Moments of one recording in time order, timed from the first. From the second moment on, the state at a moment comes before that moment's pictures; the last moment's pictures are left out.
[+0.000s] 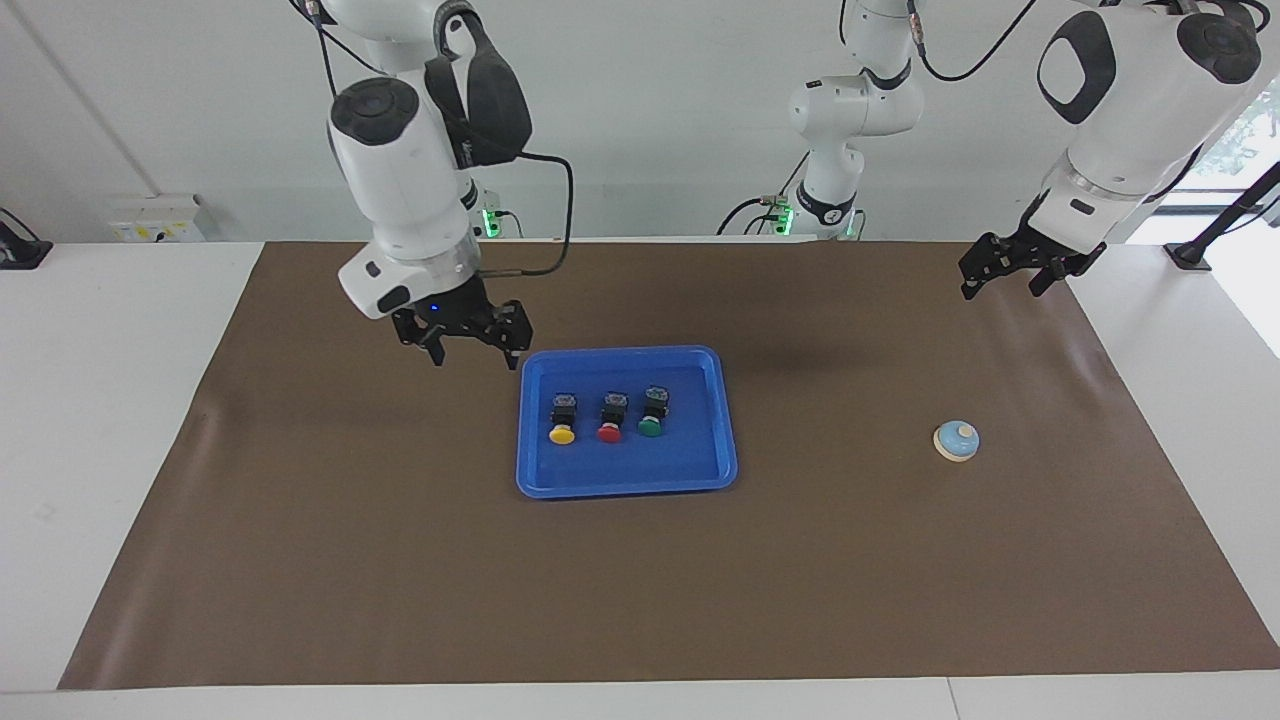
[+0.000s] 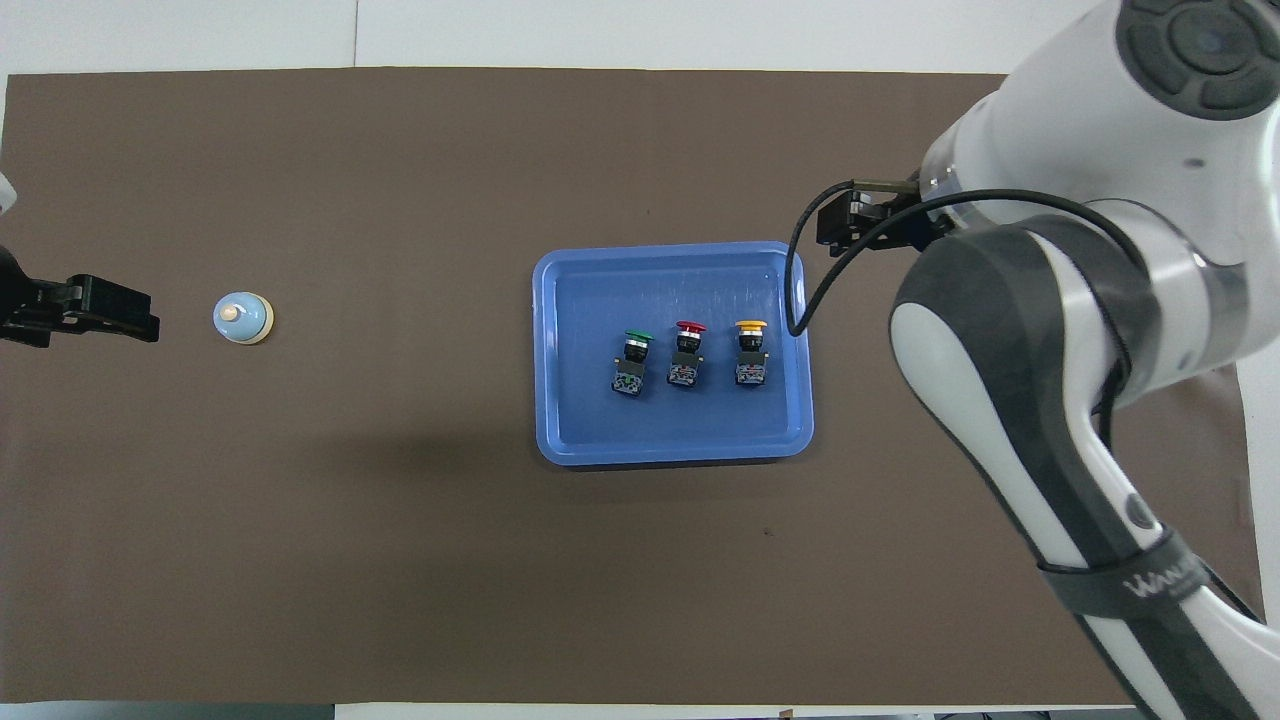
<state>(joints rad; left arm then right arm) -0.02 -0.01 0.01 -1.68 0.00 1.60 0.02 0.17 0.19 0.07 -1.51 0.01 1.74 0.36</state>
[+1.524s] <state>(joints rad) 0.01 -0.01 0.01 -1.74 0.00 1.74 -0.07 -0.08 0.03 0.07 -1.66 0.01 1.66 0.03</state>
